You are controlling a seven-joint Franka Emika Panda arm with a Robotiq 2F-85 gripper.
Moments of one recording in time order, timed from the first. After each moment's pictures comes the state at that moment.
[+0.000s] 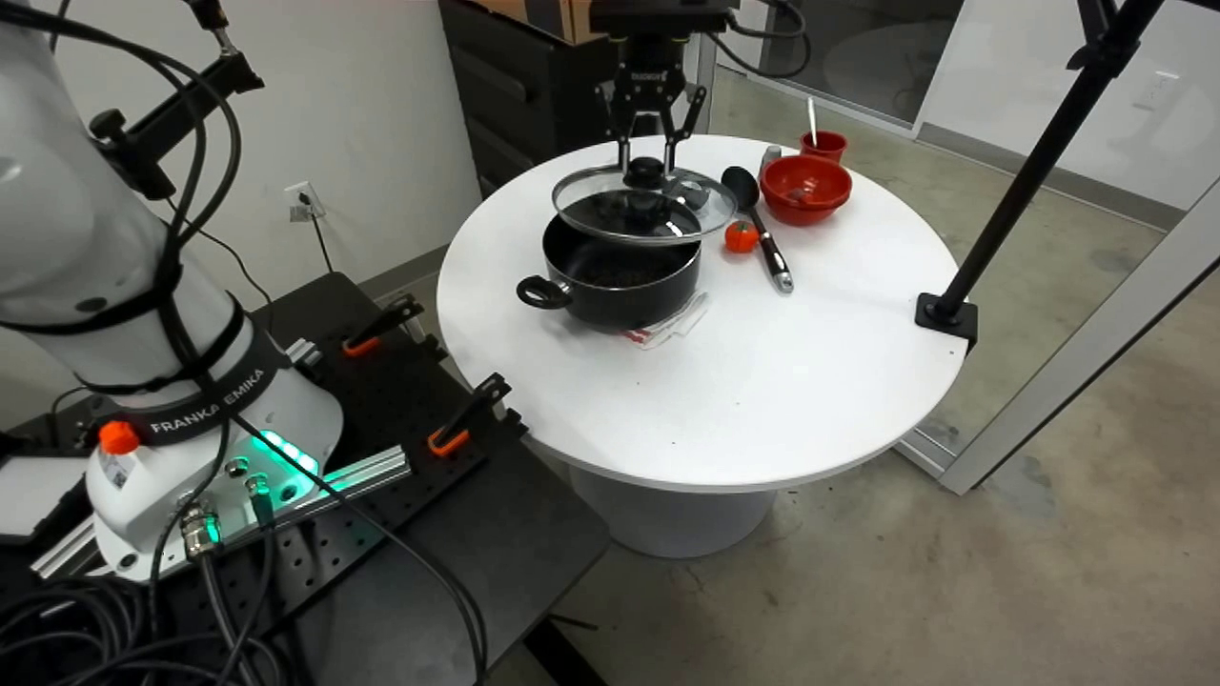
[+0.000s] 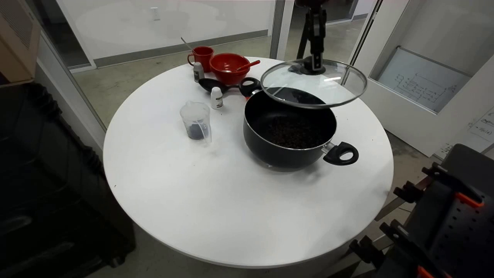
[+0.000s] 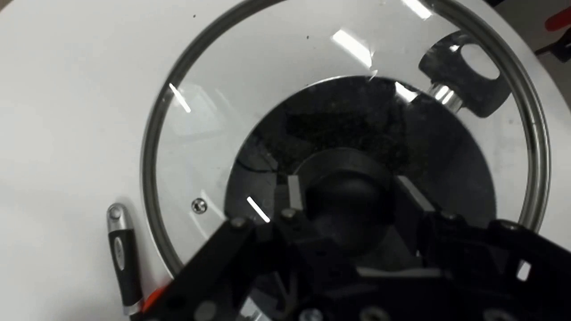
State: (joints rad) arm -0.08 0.28 0.03 -2.08 -0.27 2.12 -0.55
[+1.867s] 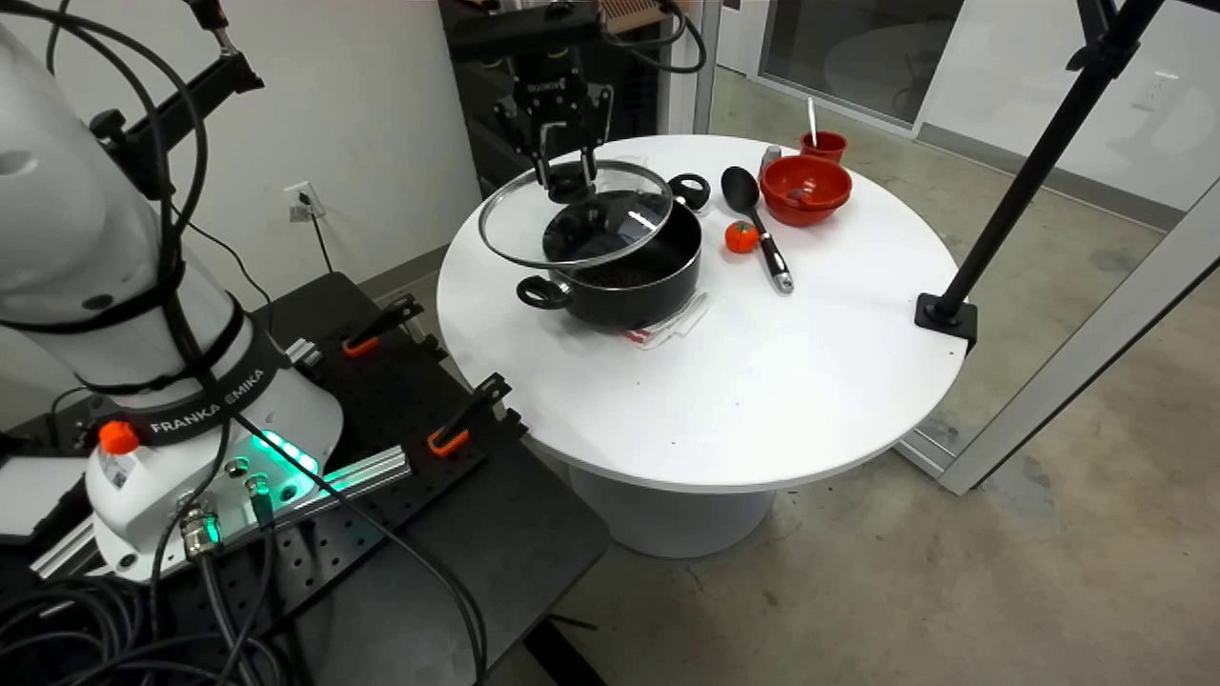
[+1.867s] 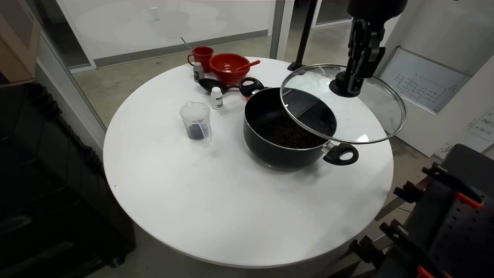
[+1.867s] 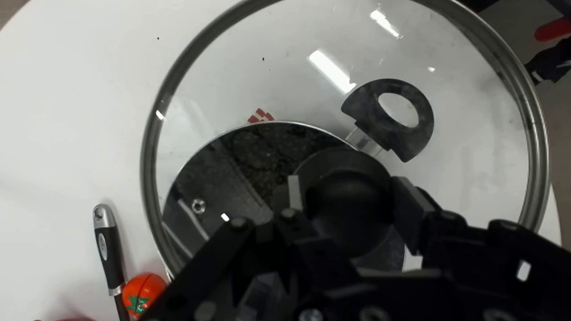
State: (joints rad) arm -0.03 -0.13 0.03 -2.60 -0.34 2.40 -0.41
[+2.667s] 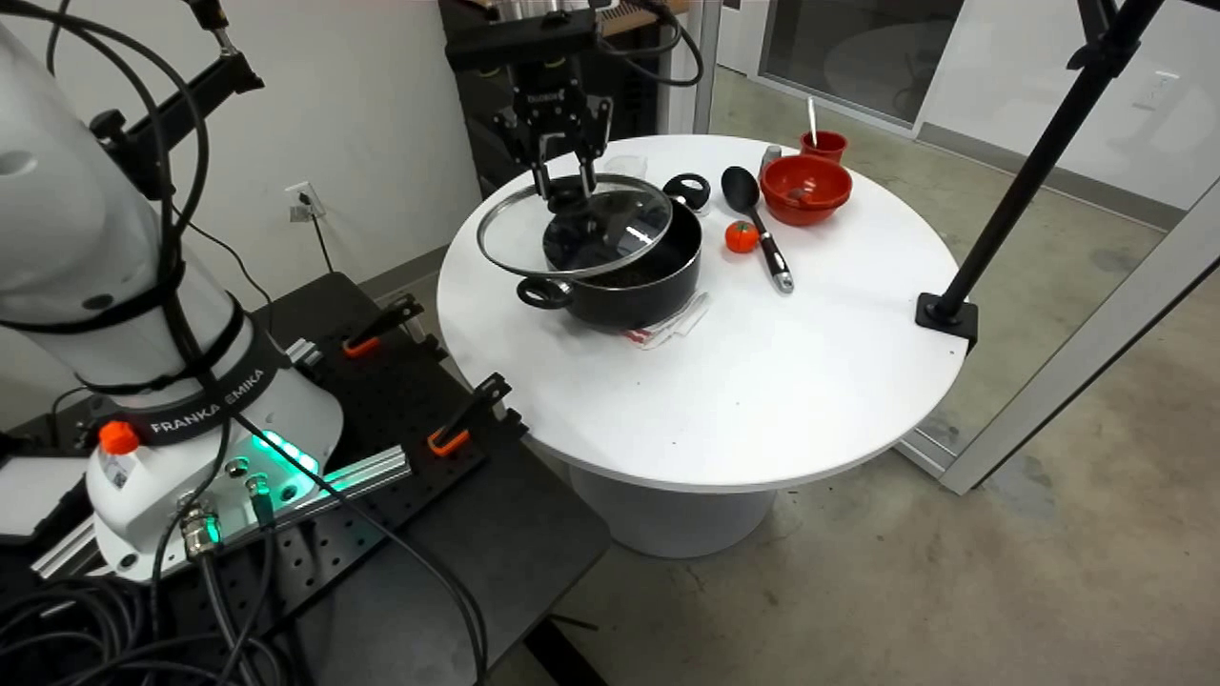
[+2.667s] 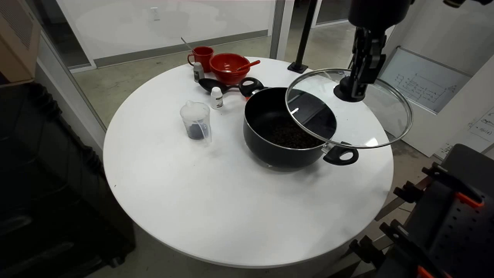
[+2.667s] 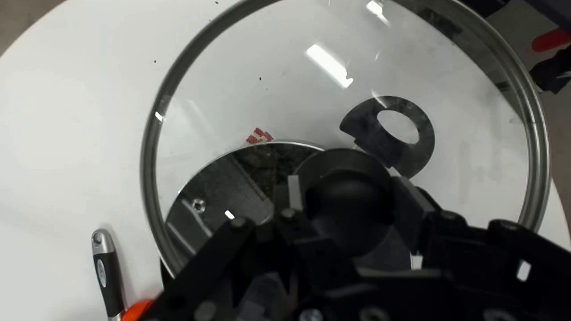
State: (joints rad) arm -0.03 -0.10 0.03 -2.59 -0.36 2.38 -0.36
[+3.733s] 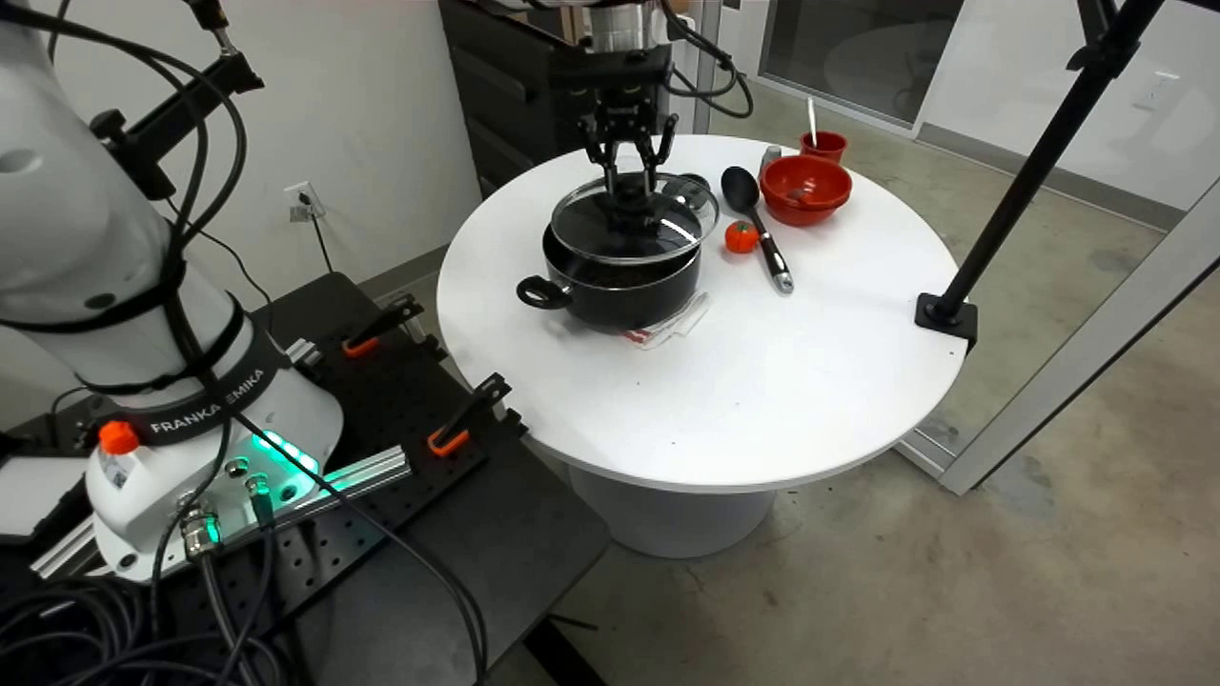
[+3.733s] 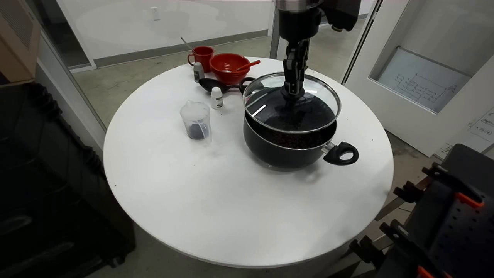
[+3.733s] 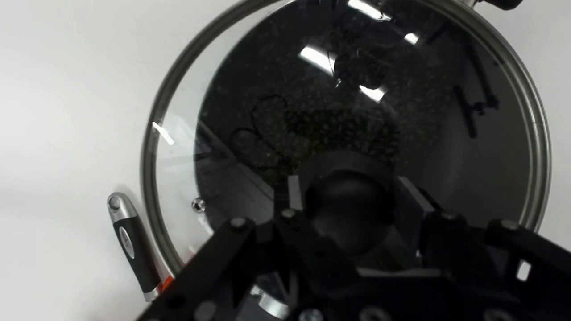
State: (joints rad) arm -0.01 0.33 0.01 -2.18 -0.30 2.39 -0.23
